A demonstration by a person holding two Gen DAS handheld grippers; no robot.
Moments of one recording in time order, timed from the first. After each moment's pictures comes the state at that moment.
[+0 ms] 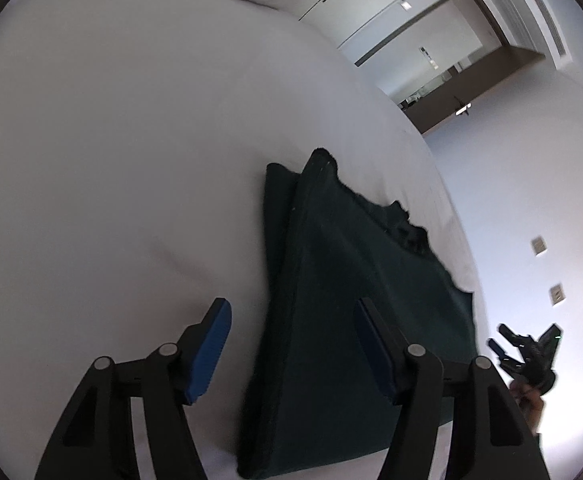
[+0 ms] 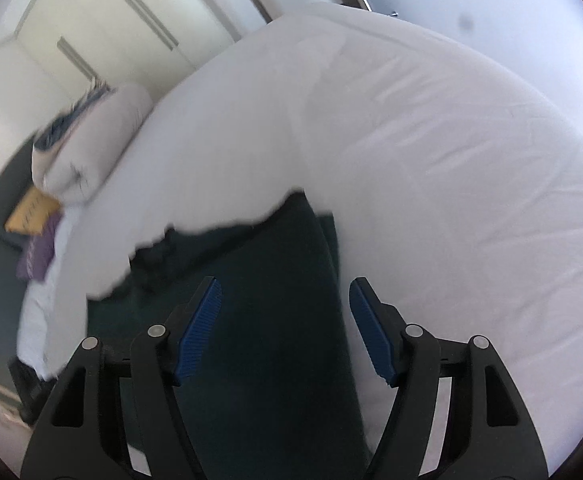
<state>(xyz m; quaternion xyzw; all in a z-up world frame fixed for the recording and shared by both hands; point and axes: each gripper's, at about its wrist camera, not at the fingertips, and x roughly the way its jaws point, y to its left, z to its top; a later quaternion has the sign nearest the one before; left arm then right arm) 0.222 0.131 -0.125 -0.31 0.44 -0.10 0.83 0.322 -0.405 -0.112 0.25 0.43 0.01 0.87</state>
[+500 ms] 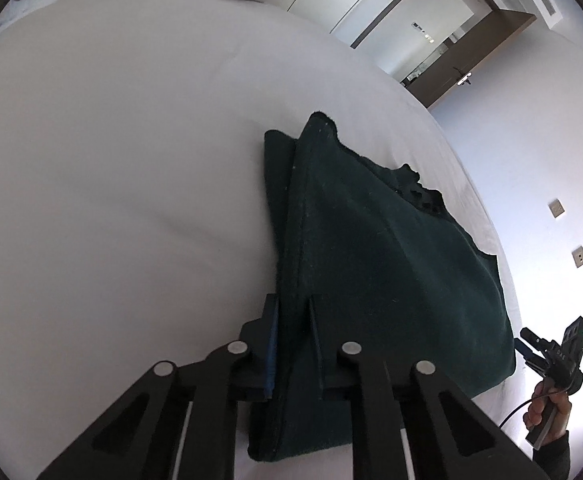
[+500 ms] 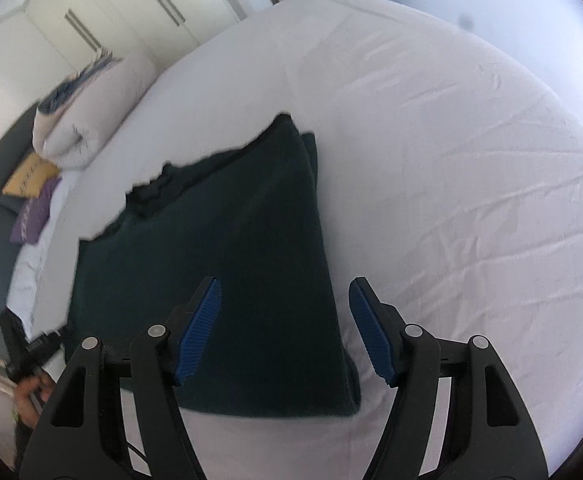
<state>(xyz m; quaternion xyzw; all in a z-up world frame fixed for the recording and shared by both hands) 0.208 0.114 -0.130 -0.25 0.46 -0.09 0.85 0.230 -0.408 -0.134 0.21 0.46 0.02 0.86</state>
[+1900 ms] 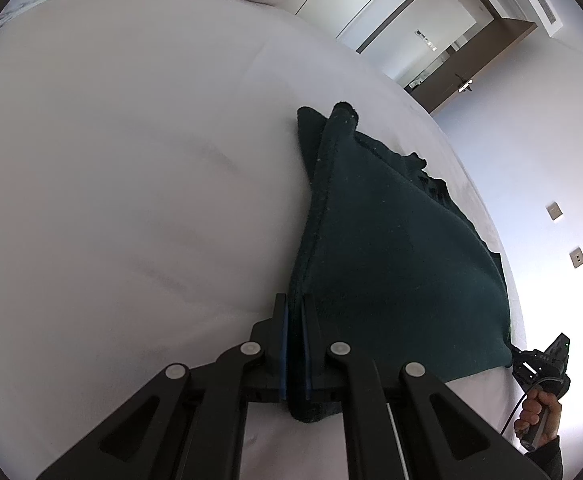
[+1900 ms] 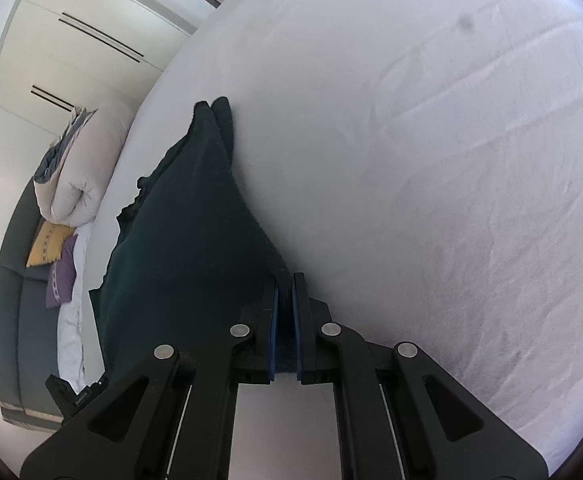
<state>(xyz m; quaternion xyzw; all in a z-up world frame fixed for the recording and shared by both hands) 0.176 0.129 -0.152 -0.27 0.45 -0.09 0.85 0.182 -0.461 -0.192 0.37 0.45 0.00 0.81</state>
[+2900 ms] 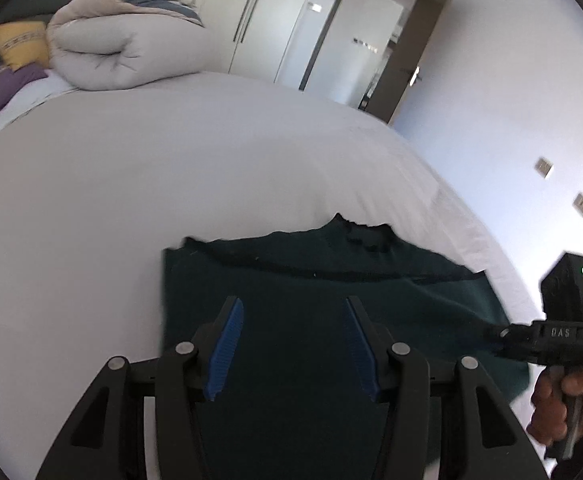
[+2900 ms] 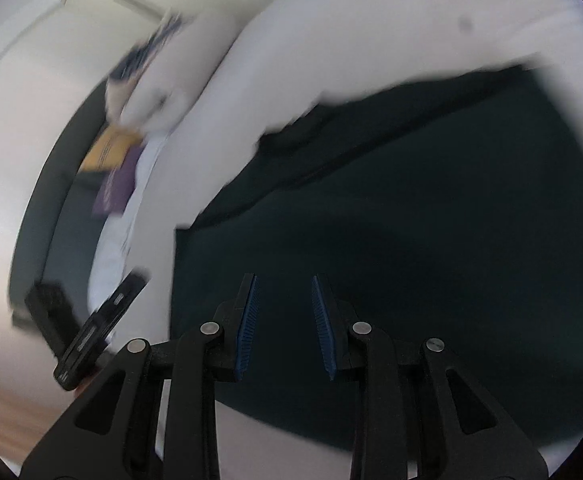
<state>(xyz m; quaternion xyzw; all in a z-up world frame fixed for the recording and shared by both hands) 0.265 0.020 -0.075 -0.12 0.37 -0.11 0.91 0.323 -0.267 -0.156 0.30 0.51 0.21 0.78</state>
